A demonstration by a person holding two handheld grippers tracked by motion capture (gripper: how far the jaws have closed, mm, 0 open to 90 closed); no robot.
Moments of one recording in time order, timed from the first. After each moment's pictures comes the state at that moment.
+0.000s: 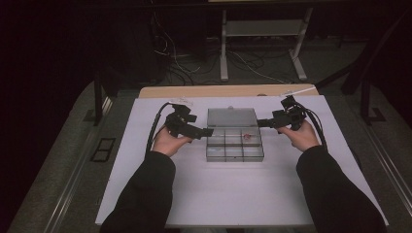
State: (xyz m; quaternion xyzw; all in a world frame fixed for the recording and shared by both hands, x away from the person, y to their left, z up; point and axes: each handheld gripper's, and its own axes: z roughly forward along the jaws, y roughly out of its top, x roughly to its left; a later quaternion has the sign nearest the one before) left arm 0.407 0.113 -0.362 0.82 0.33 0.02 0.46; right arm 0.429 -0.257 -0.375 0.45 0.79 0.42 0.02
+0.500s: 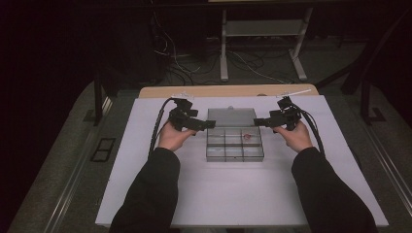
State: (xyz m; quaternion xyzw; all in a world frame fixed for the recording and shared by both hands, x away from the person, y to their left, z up) left arm 0.430 0.104 -0.370 0.80 0.36 0.03 0.48; right arm 0.439 -0.251 -0.391 0.46 0.77 0.44 0.03
